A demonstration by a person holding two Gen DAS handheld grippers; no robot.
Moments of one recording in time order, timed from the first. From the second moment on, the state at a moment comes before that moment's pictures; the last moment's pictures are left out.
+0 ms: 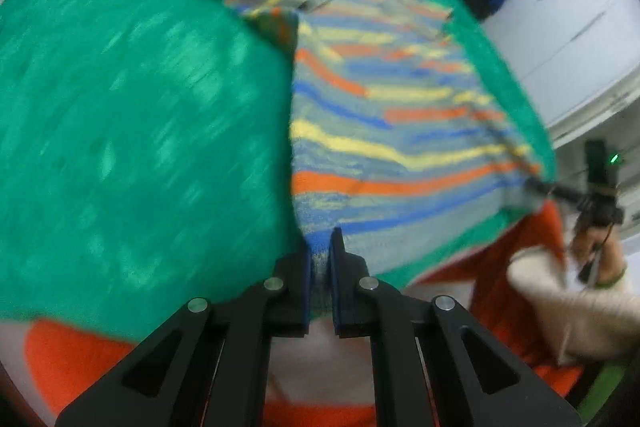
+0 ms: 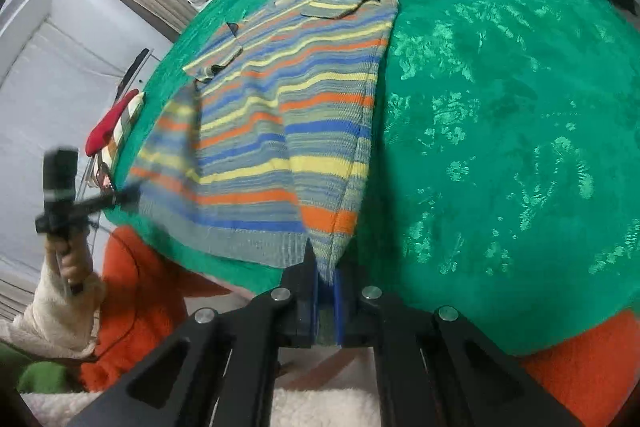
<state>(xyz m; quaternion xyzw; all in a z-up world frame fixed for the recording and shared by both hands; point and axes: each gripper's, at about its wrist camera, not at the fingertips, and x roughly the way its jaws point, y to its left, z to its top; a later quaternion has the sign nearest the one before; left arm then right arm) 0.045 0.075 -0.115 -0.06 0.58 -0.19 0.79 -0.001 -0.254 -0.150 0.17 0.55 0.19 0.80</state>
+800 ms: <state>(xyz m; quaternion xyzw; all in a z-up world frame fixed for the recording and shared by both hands) 0.022 0.051 -0.167 0.03 0.62 -0.14 0.77 -0.021 -0.251 -0.181 0.17 0.63 0.15 0.74</state>
